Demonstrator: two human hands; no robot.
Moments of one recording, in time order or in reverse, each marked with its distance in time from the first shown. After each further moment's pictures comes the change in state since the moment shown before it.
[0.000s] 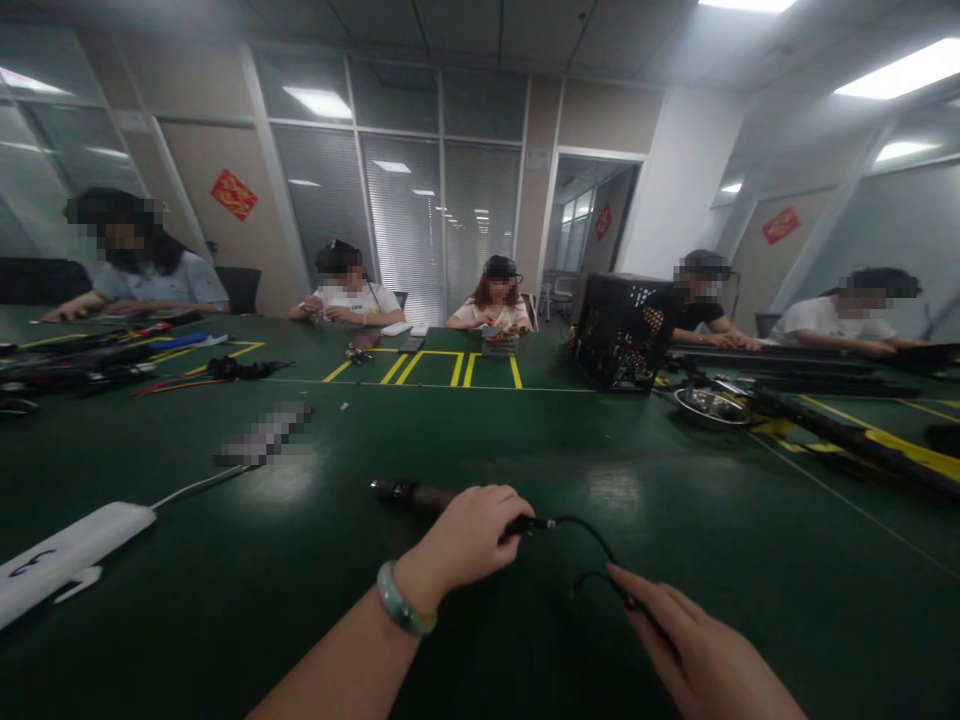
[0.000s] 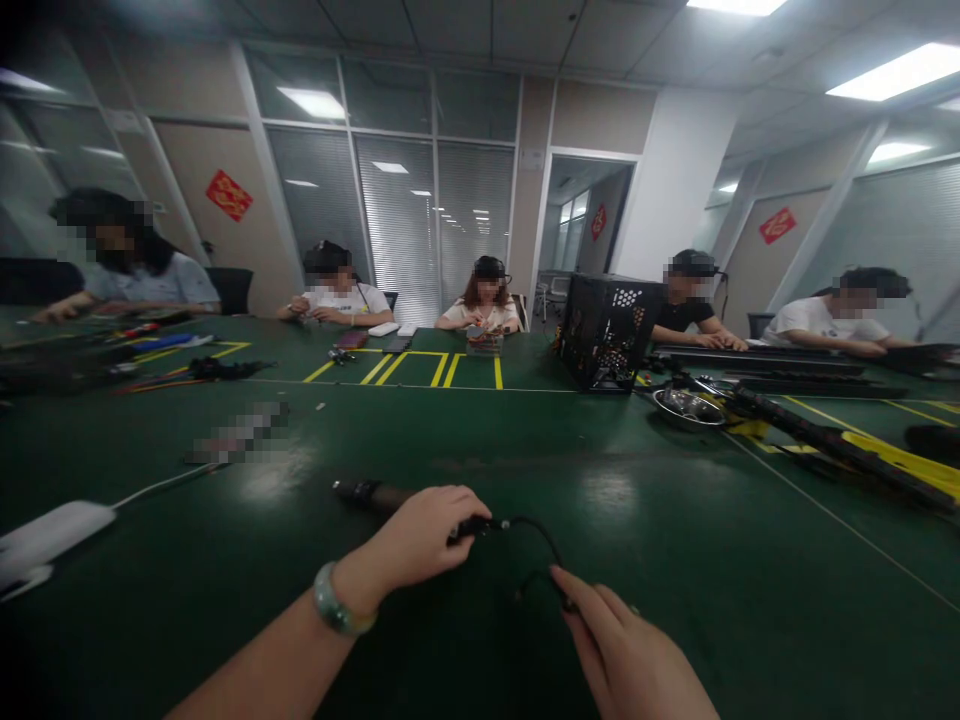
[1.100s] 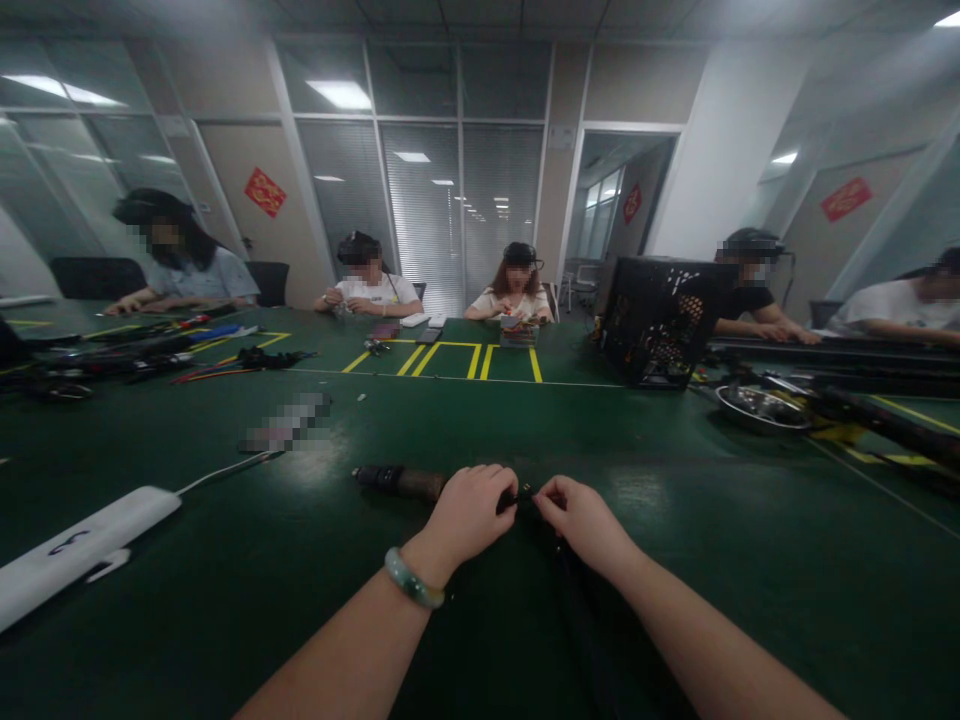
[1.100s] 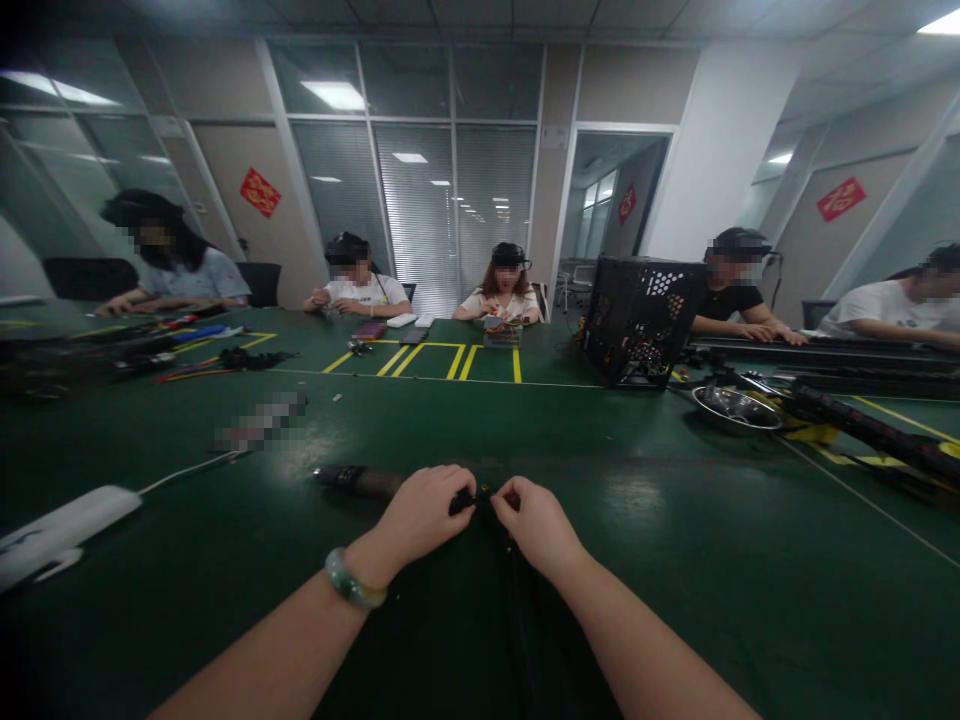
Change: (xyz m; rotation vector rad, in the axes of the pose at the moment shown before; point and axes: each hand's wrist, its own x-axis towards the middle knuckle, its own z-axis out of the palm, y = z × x) left_hand 0.012 -0.039 0.016 0.140 0.081 -0.248; right_hand 0.172 -0.028 0.053 0.448 -0.125 0.032
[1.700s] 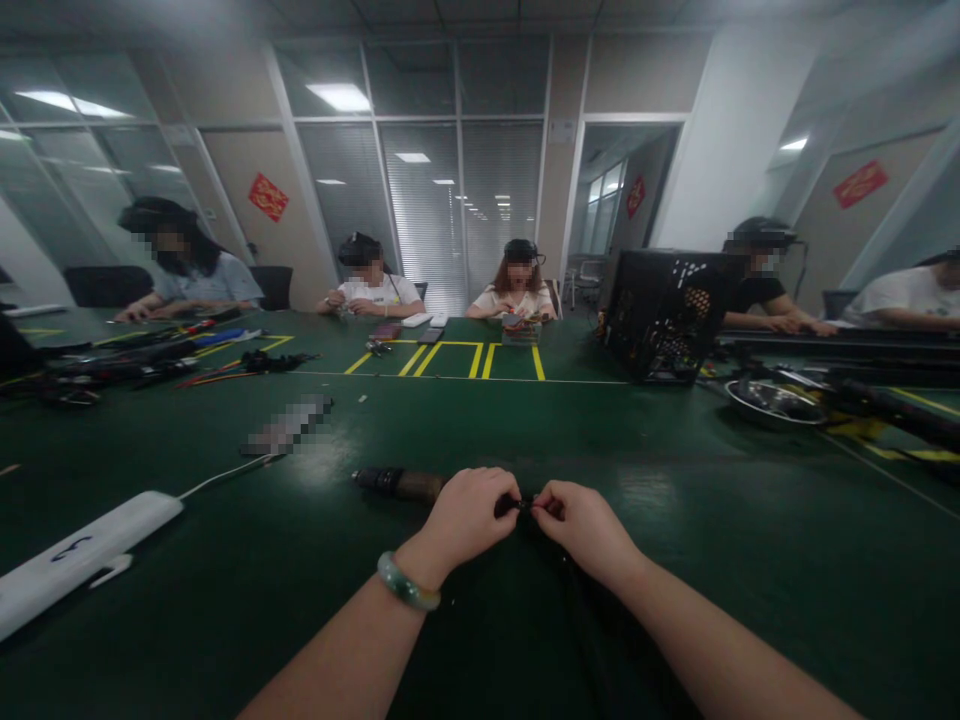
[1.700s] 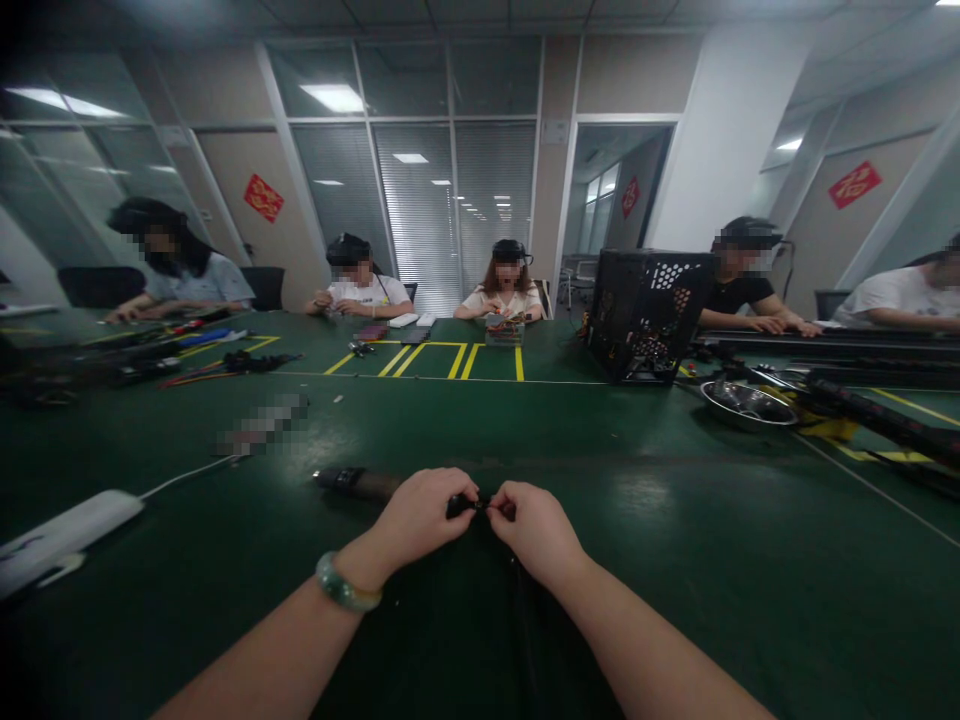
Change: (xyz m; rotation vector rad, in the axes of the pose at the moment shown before) left_hand 0.001 -0.004 0.000 -0.060 -0.016 0.032; right_hand -0.002 -0.004 0.002 -0.138 0.047 -0.176
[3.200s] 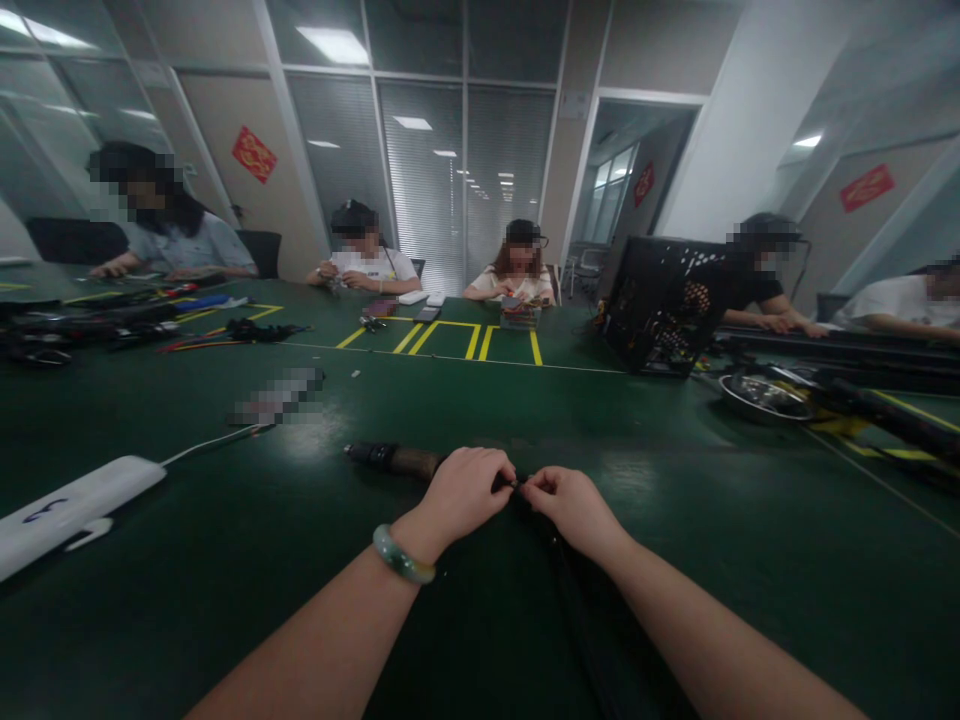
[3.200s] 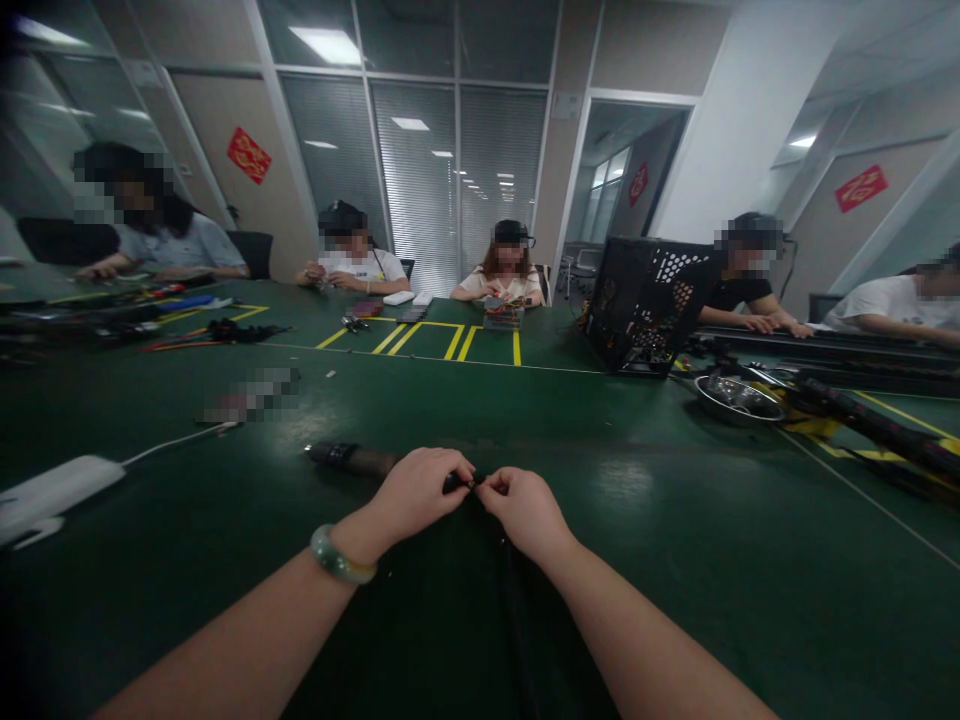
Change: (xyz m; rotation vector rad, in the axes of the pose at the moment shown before) left_hand 0.001 -0.004 0.008 -0.036 0.030 -0.035; right_hand 0.004 -0.002 0.005 0.121 -0.072 0.178
